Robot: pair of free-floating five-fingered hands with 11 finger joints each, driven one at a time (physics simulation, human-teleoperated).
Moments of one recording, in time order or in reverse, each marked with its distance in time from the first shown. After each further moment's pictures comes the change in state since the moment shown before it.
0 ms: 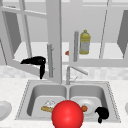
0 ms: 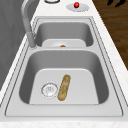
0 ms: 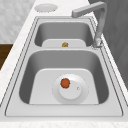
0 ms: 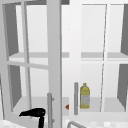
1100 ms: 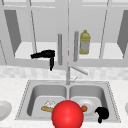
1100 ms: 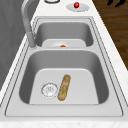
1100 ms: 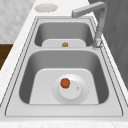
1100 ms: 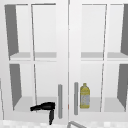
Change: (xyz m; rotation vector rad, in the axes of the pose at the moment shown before) left hand 0.009 0.012 -0.135 0.014 0.347 -0.017; right hand 0.000 0.000 0.000 0.000 0.000 0.000
